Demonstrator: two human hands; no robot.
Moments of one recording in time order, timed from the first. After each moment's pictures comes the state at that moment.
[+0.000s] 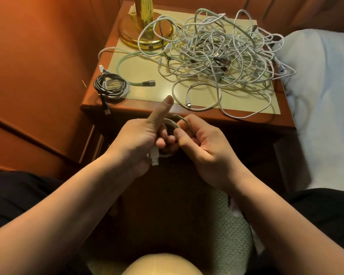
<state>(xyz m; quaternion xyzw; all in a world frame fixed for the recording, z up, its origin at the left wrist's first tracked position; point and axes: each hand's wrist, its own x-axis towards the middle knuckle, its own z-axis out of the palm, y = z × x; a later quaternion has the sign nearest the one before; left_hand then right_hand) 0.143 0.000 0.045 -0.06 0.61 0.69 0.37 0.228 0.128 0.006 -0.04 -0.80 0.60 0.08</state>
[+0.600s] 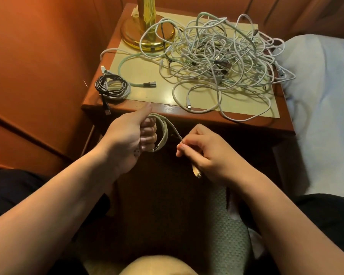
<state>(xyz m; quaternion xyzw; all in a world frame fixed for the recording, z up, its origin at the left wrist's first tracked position) 0.116 -0.016 0.024 -0.03 0.56 0.72 0.42 0.231 0.158 -0.005 -0.06 -0.92 0.39 -0.05</state>
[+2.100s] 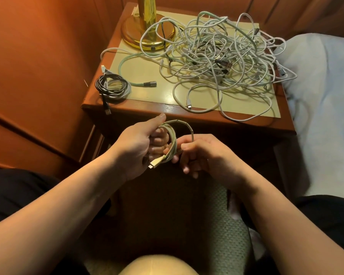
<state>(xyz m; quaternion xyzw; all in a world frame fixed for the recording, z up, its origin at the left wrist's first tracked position) 0.131 -0.012 0.014 -0.02 0.53 0.70 0.47 0.232 0.149 0.002 -0.09 -0.66 0.74 -0.14</state>
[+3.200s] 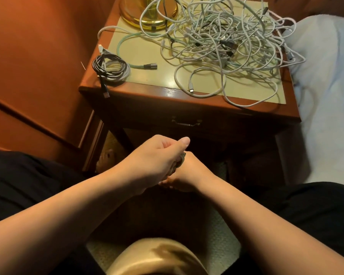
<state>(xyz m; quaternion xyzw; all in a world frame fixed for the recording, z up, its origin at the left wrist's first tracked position) 0.178 -0.022 0.006 0.17 0.71 0.51 0.46 0.233 0.098 -0.070 -0.15 -0.89 0.38 -0.23</state>
